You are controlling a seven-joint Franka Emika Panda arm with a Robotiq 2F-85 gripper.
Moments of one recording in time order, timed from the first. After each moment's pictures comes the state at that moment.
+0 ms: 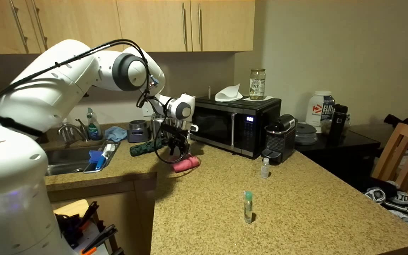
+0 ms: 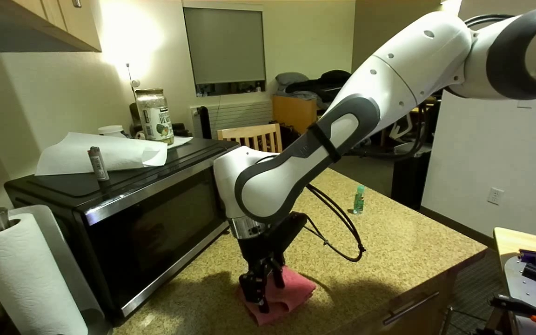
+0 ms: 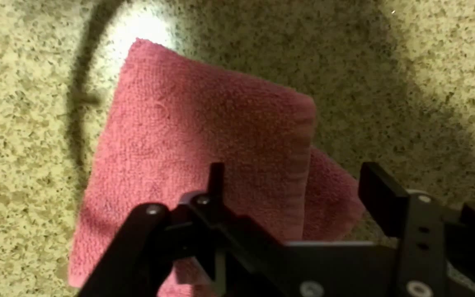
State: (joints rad) arm 0.34 0.86 0.10 -1.44 0.08 2.04 0.25
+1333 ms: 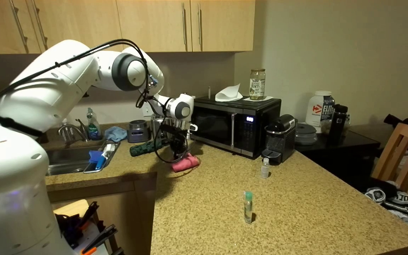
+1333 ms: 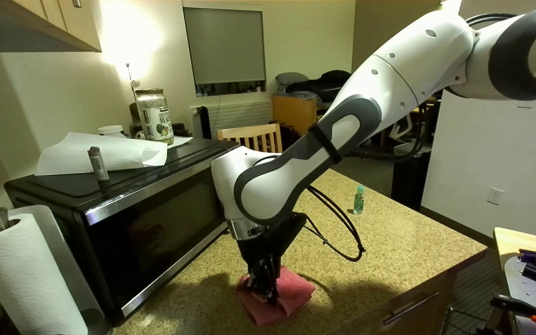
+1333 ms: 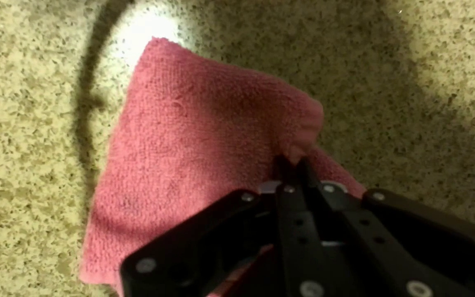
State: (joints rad) arm 0.35 0.86 0.10 -1.43 0.06 2.03 0.26
